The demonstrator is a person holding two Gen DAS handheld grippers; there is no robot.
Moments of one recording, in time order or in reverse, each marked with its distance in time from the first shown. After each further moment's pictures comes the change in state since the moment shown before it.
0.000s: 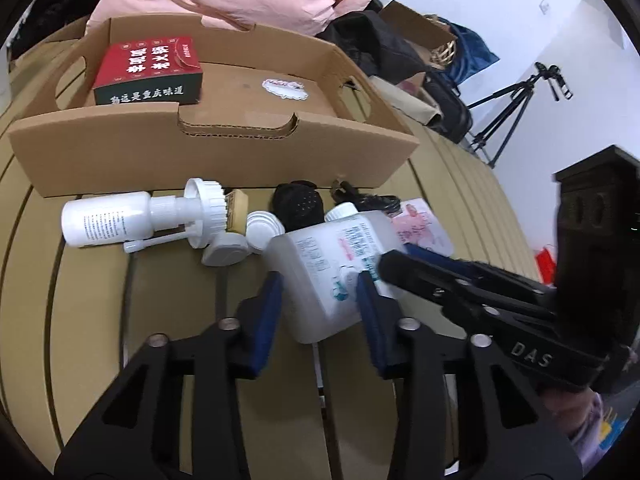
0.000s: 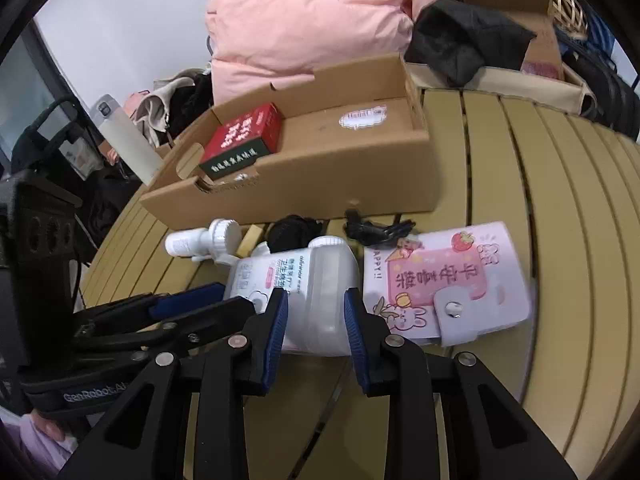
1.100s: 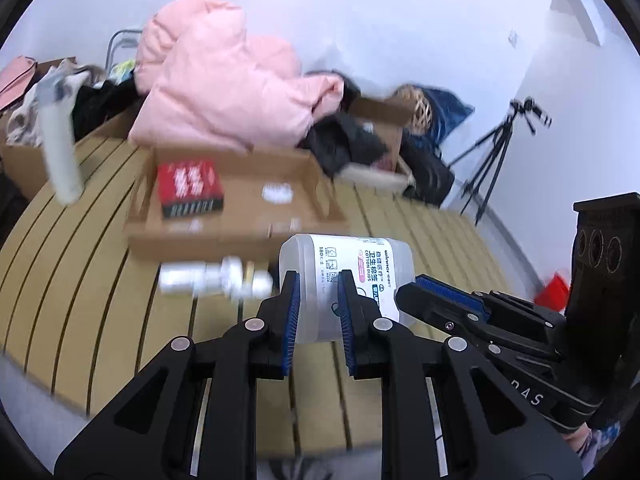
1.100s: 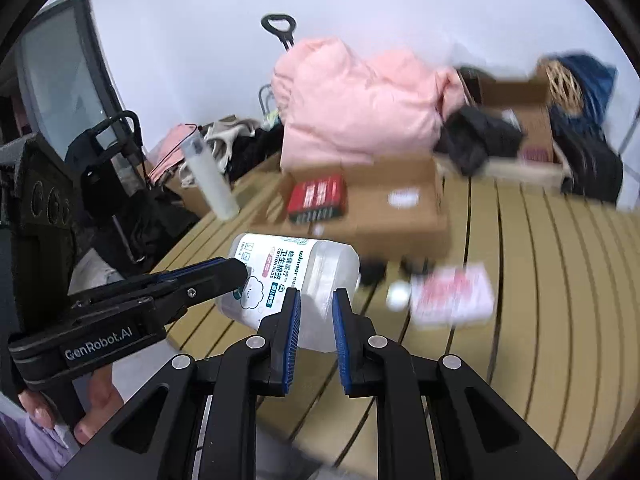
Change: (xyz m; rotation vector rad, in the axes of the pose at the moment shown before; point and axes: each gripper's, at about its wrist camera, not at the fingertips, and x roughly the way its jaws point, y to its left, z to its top) left arm -0.149 -0.070 0.021 0.073 -0.253 0.079; right arm -0.145 0.082 -0.007 -0.138 -0.210 -0.001
